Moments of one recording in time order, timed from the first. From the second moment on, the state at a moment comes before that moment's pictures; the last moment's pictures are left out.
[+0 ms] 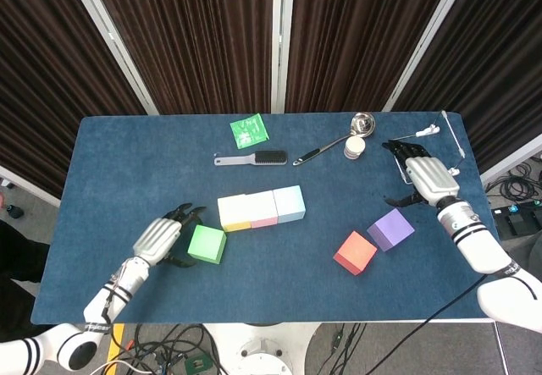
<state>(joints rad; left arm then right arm) -0.52 -1.43 -0.08 -1.59 1.40 1.01 -0.08 0.72 -1.04 0.16 -1.52 -1.20 0.76 0.23</state>
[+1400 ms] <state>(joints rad) -0.47 -1.32 -0.24 -1.88 1.04 1.21 0.18 0.68 -0.97 0.22 -1.58 -1.09 0.81 0.14</state>
